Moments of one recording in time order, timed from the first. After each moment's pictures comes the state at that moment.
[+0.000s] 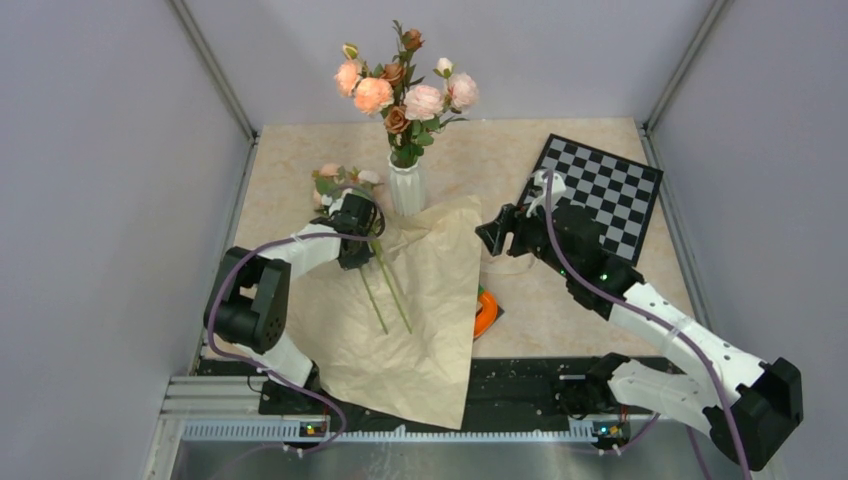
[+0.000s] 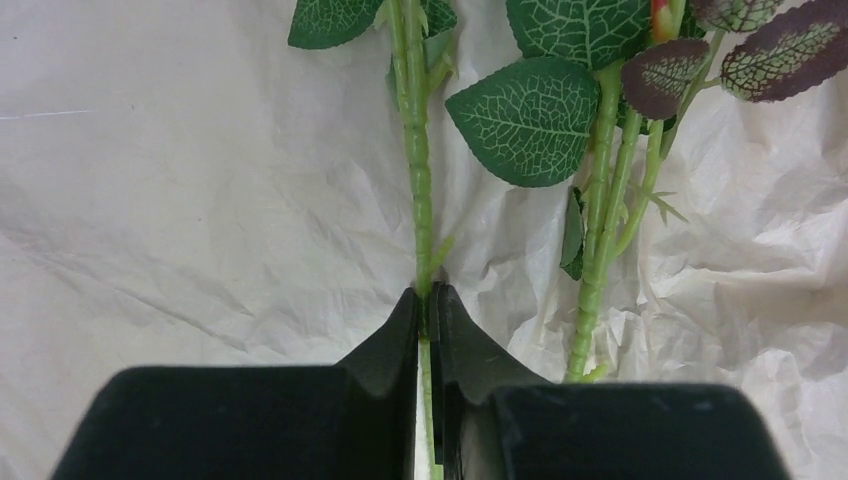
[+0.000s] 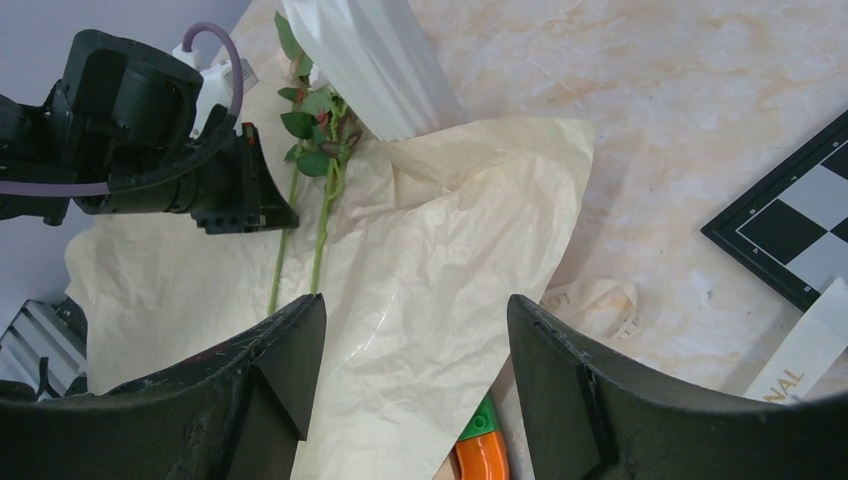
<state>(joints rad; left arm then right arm) -0.34 1.63 0.92 -0.43 -0.26 -0.66 0.66 0.97 0.77 -0.06 0.03 0.40</state>
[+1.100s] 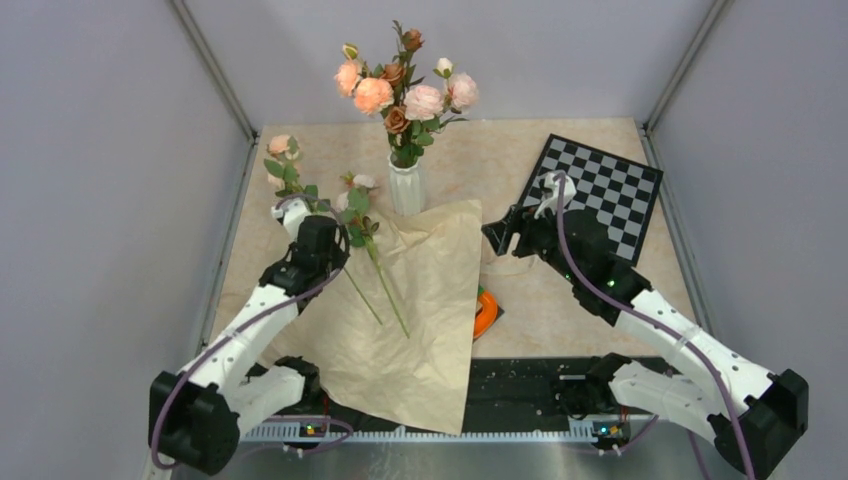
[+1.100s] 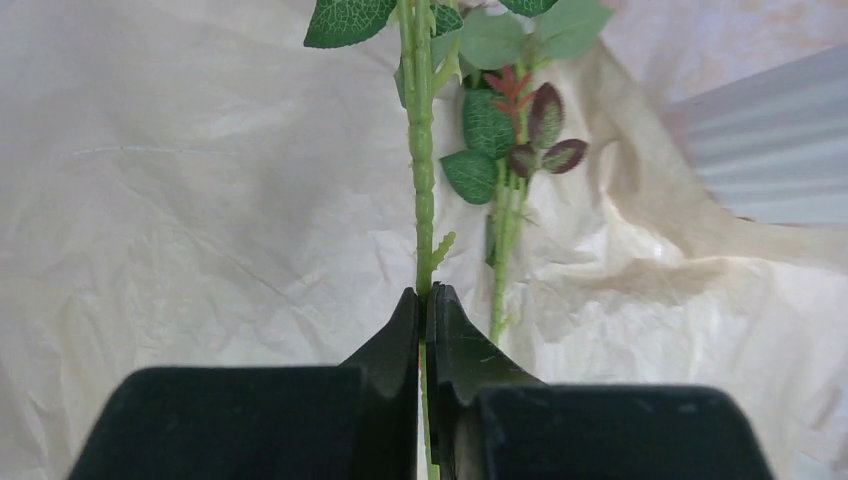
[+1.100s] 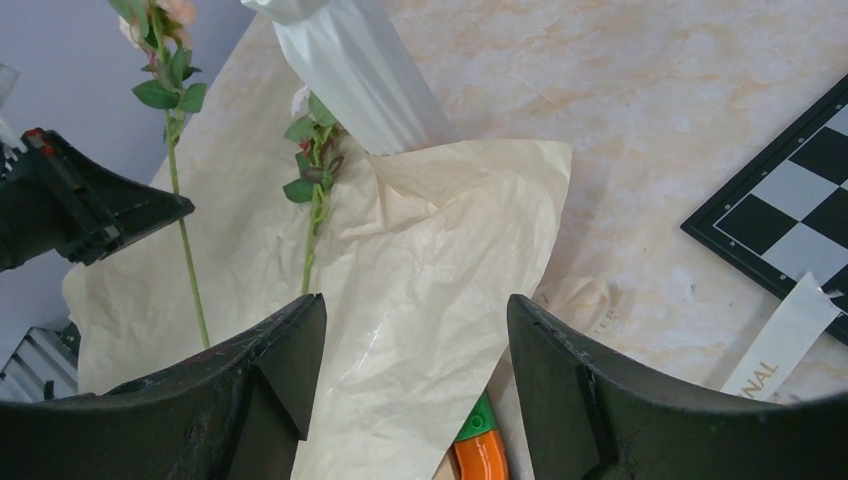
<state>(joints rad) -0.34 1.05 0.69 -0.40 -0.42 -0.77 0.66 0.91 0.76 -0.08 0.08 0.42</state>
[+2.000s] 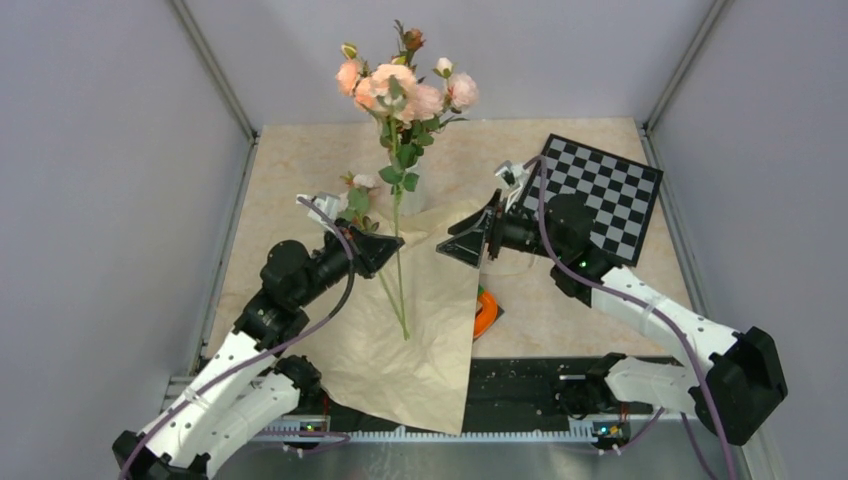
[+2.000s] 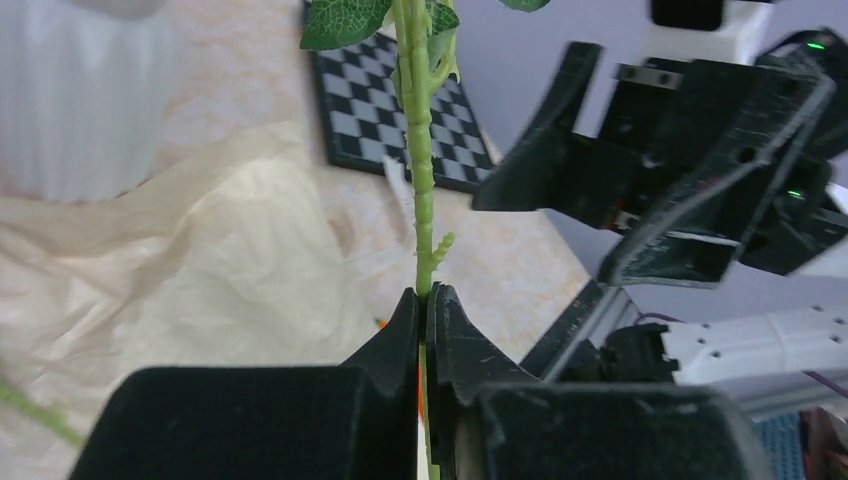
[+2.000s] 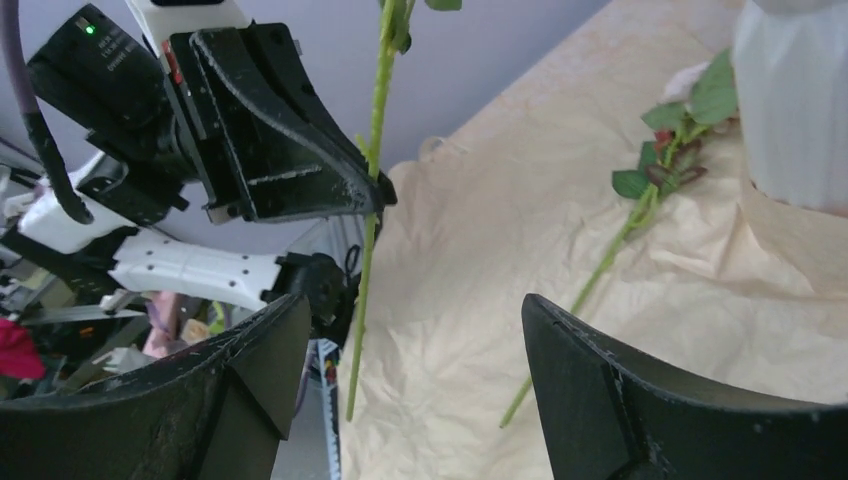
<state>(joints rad) -0.52 0.65 0.63 -0.02 0.25 -0.61 0.66 1.10 0.78 0.31 -0.58 0.58</state>
